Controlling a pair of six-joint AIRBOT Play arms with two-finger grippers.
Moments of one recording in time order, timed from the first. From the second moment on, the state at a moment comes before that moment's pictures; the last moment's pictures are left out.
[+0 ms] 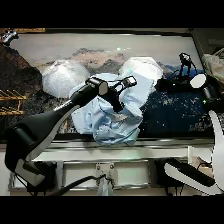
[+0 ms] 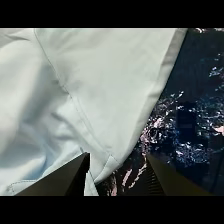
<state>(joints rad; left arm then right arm) -0.74 -1.75 1.56 1.20 -0.97 -0.96 -0.08 -1.19 1.07 -1.21 0.98 1.48</state>
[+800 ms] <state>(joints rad) -0.36 -1.50 1.58 1.14 -0.87 -1.04 -0.01 -1.15 1.00 -1.12 1.06 1.47</state>
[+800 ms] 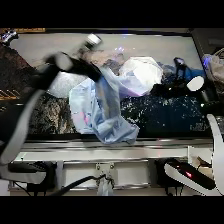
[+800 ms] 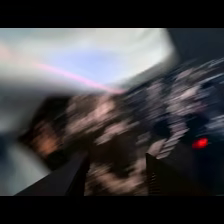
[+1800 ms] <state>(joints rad) -0.45 -1.03 1.58 1.49 -0.92 -1.24 0.78 -1.16 0.80 -0.70 0.12 2.05</state>
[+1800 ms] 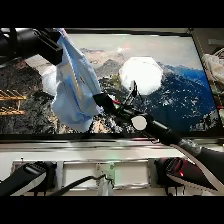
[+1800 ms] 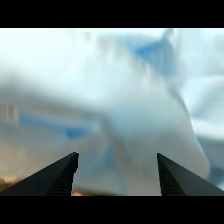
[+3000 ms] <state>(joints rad) -0.63 -1.07 1.58 1.48 -0.95 -1.25 0.73 -1.28 0.84 -0.63 0.25 2.18</state>
